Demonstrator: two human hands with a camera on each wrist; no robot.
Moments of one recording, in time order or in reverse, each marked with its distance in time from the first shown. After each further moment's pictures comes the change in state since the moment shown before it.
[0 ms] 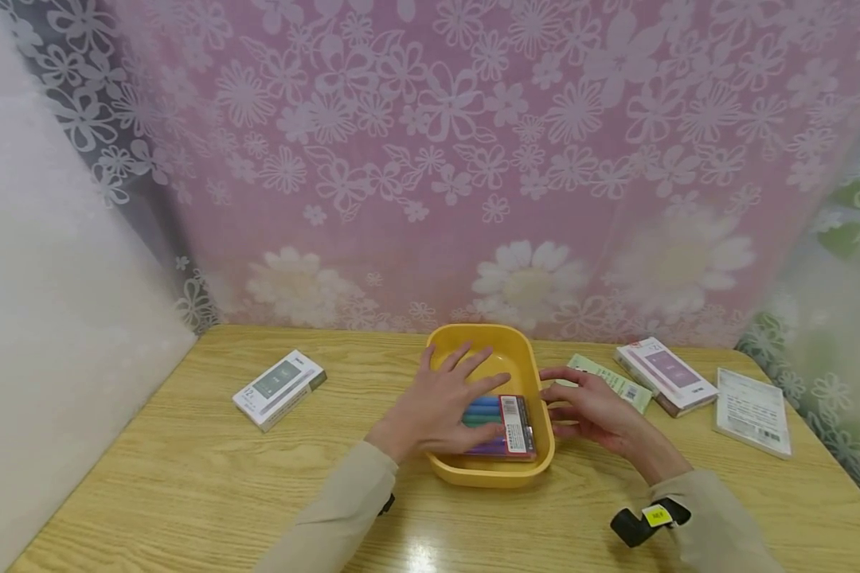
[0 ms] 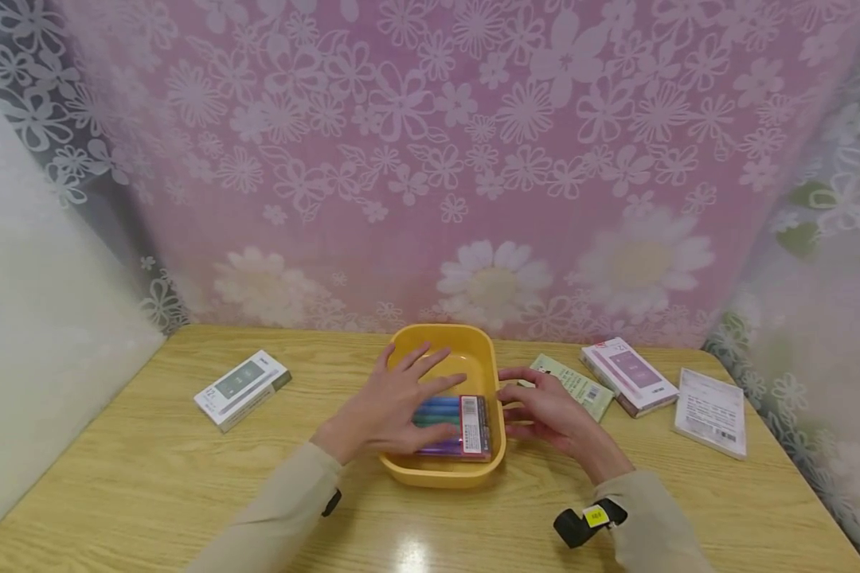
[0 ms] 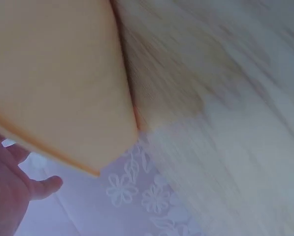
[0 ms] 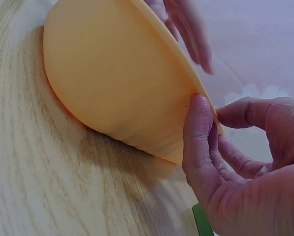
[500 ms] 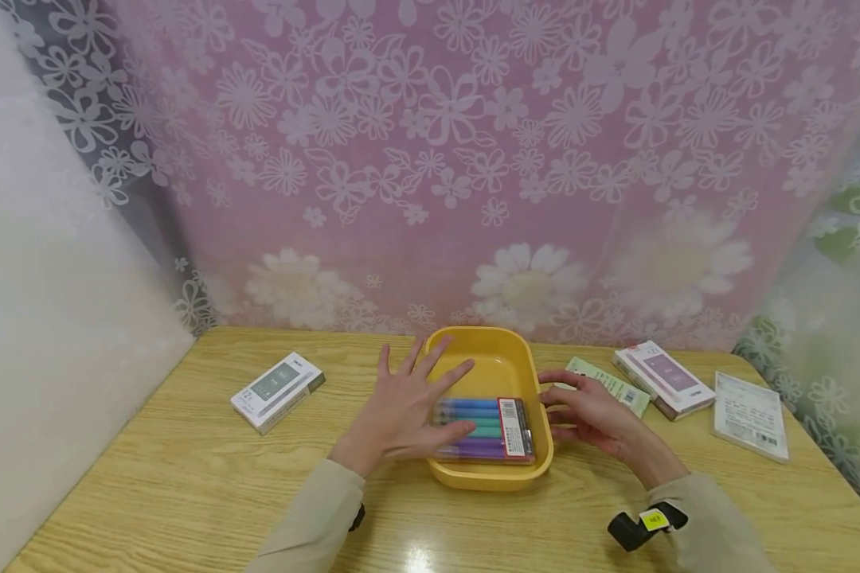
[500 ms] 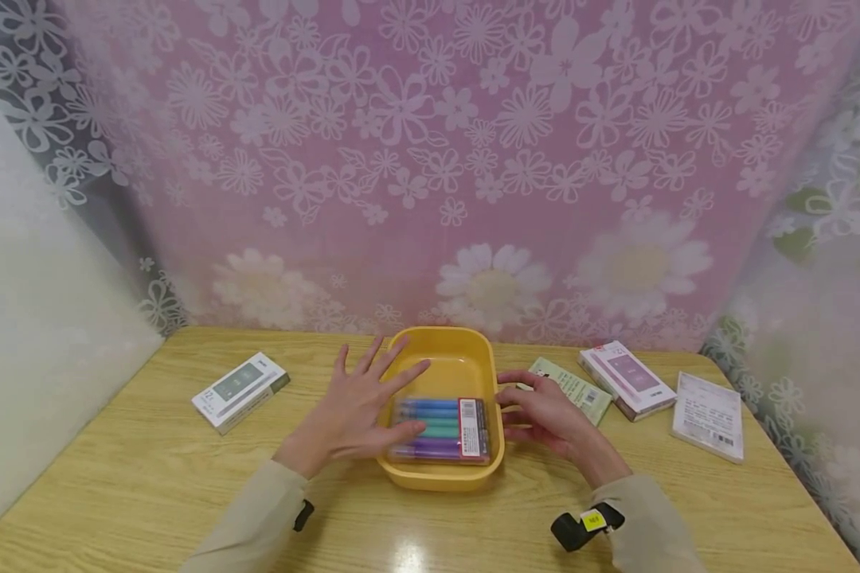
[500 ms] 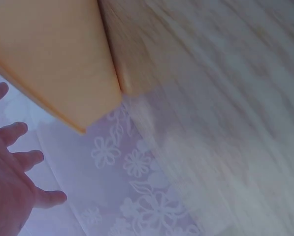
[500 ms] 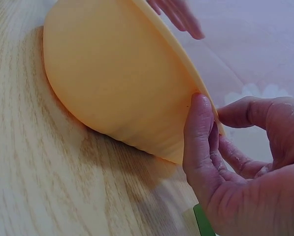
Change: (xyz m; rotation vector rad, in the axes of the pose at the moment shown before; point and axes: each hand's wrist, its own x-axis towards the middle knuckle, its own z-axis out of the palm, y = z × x) left_hand -0.033 -0.021 -0.003 -0.009 0.090 -0.122; right_hand -0.001 0.000 -0.001 0.035 -0.005 -0.008
